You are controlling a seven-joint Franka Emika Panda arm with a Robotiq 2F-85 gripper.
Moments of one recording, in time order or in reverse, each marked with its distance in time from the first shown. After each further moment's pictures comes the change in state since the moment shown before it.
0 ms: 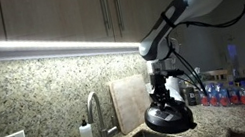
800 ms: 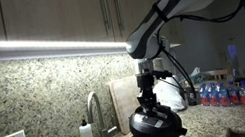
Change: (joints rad) arm -0.033 -0.043 0.242 -0.044 0.136 -0.030 -0.122
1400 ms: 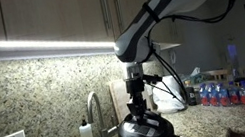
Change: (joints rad) arm 0.062 0.038 0.090 0.007 0.058 0.002 -0.017
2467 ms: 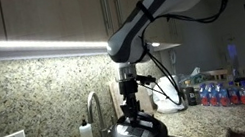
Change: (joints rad) arm 0.022 0.028 0.050 0.033 0.016 -0.001 -0.014
